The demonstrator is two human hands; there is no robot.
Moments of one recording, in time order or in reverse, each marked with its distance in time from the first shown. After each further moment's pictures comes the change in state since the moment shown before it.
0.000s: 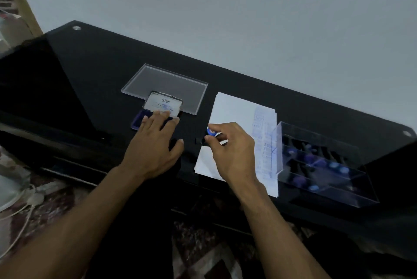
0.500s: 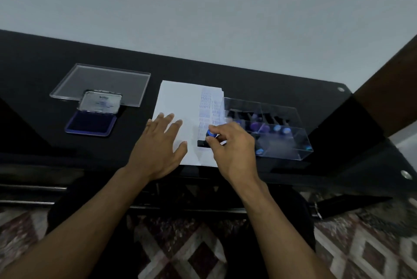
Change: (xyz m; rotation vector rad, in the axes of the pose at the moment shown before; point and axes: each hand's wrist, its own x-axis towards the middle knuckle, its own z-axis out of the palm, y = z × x) left_hand 0.005 0.117 0.051 -0.038 -0.114 0.226; right_hand -0.044 0.067 -0.102 -0.079 0.140 0.095
